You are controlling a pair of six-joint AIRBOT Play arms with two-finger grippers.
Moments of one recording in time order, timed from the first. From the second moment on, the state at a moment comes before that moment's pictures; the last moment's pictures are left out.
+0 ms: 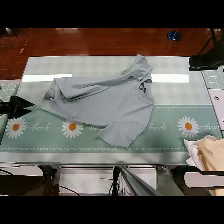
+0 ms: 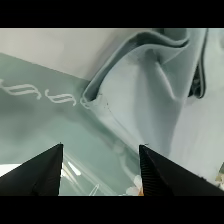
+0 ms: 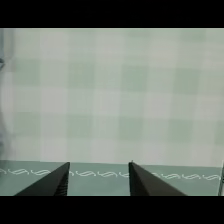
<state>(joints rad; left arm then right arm) 0.78 -1.64 1.12 0.83 -1.37 -1.00 -0.11 -1.53 1.73 -1.60 1.44 1.44</state>
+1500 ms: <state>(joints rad) 0.63 -1.72 1.26 0.88 -1.32 -1.11 -0.37 -1.07 0.69 -1.08 1.34 1.35</state>
